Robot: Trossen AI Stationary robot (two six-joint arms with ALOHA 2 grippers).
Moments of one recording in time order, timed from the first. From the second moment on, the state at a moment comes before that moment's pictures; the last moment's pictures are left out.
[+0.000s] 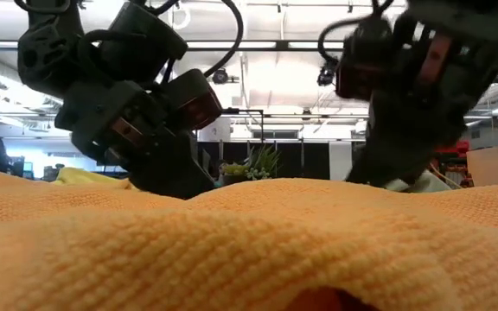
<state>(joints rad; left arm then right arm) -0.26 1.93 0.68 0.70 0.04 -0.25 0.44 1.75 0.76 0.21 0.21 0.75</state>
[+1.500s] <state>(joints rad) -0.35 1.95 0.68 0.70 -0.01 -0.10 0.45 1.69 0.76 0.09 0.26 0.23</state>
